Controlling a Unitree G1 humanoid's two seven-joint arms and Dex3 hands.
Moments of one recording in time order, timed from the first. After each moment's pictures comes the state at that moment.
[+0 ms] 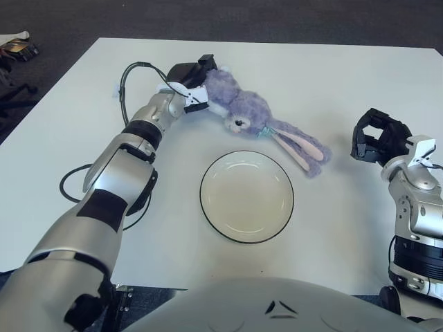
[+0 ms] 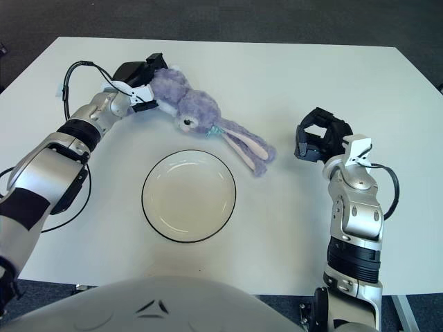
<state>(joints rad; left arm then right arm) -1.06 0.31 -0.45 1.21 0.62 -0.27 0.24 -0.10 -0.32 -0.34 -0.22 0.13 0.51 0.13</state>
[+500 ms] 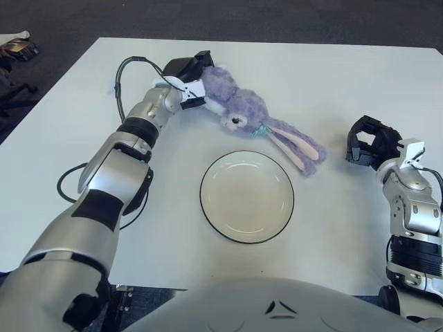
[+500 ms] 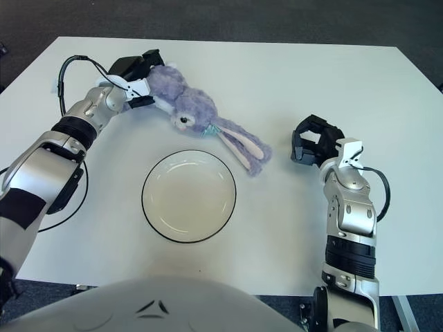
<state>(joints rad) -1.06 0.33 -0.43 1.13 0.61 -0.22 0.18 -0.11 -0.32 -0.31 -0.14 0.13 0.45 0.15</state>
